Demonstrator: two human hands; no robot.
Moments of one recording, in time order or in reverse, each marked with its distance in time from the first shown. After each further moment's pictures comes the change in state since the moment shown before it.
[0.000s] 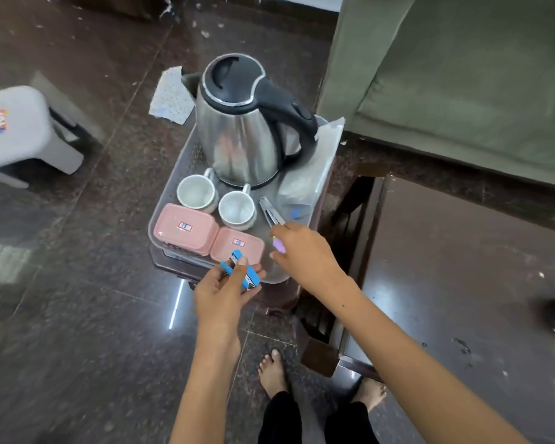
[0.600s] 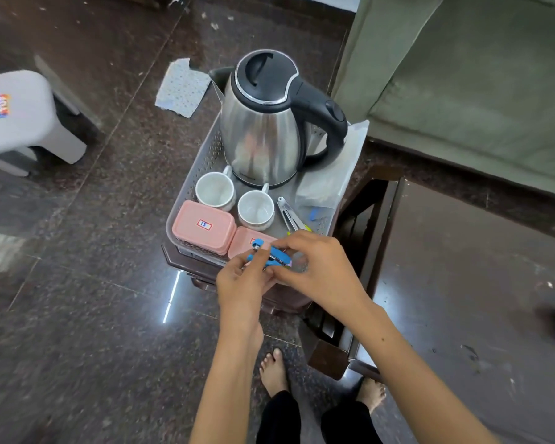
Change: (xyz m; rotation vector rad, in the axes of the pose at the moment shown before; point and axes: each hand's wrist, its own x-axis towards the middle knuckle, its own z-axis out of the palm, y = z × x) left_hand 0.010 0.020 0.004 -0.108 -0.018 -0.090; right_hand -0.024 -0.022 -0.004 0.420 0.206 -0.139
